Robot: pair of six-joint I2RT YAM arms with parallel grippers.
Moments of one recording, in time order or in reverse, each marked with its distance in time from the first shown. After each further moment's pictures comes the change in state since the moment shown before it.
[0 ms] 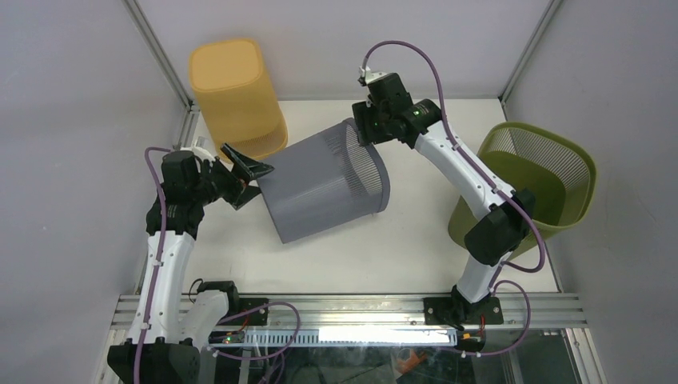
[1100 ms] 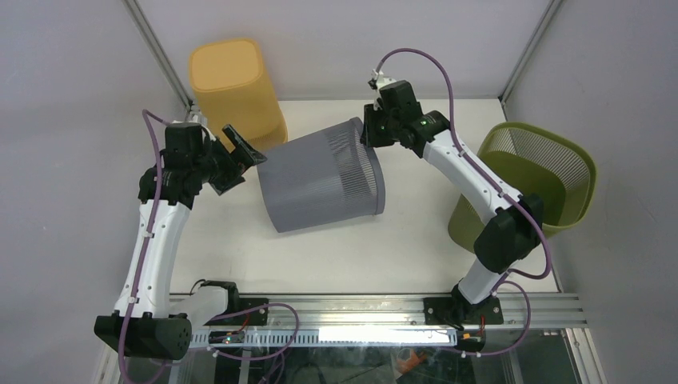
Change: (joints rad) left arm -0.103 0.218 0.359 -0.236 -0.316 0.190; right arm -0.053 -0.079 -0.204 0.196 -0.131 0.093
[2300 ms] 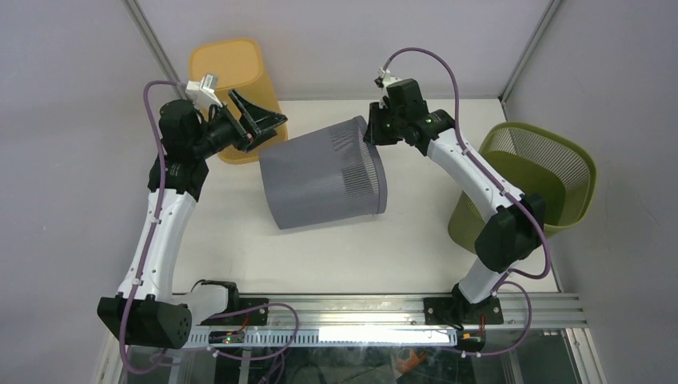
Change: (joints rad) left arm -0.005 0.053 -0.051 0.513 0.401 -0.146; right arm -0.044 0.000 -0.009 0.006 -0.059 0.010
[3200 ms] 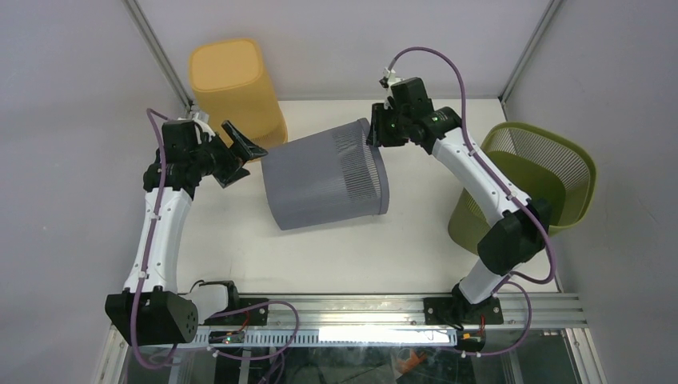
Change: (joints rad) left arm 0.129 0.026 -0.023 -0.409 -0.206 0.204; right arm -0.011 -0.027 0.031 -0.093 -0.008 0.022
